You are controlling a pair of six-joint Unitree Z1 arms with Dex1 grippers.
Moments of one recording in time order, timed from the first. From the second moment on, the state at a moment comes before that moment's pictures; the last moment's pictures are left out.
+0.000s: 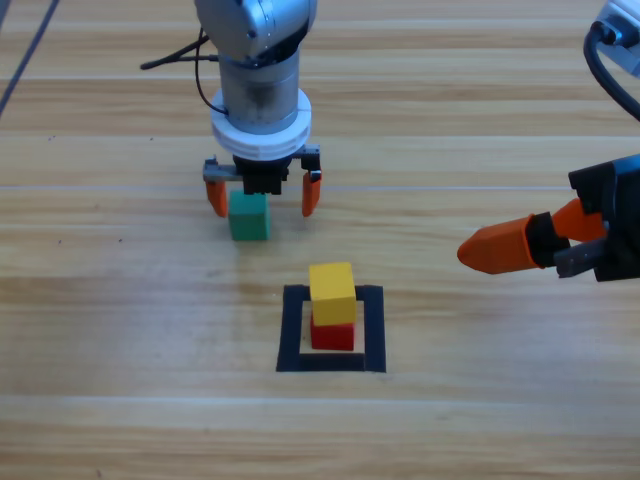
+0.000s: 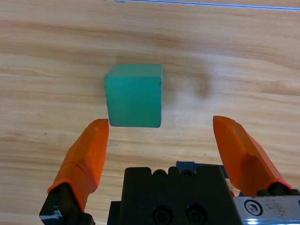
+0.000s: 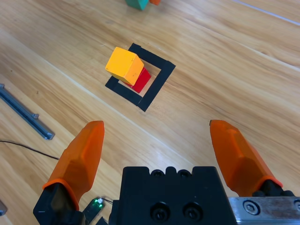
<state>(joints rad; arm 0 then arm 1) -0.64 2.44 -2.23 1.29 0.14 -0.78 0.94 1.47 -0.86 0.18 -0.02 0.41</state>
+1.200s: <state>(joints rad) -0.56 2.54 -2.31 1.29 0.06 -0.71 0.94 1.48 -0.86 0.18 -0.02 0.40</state>
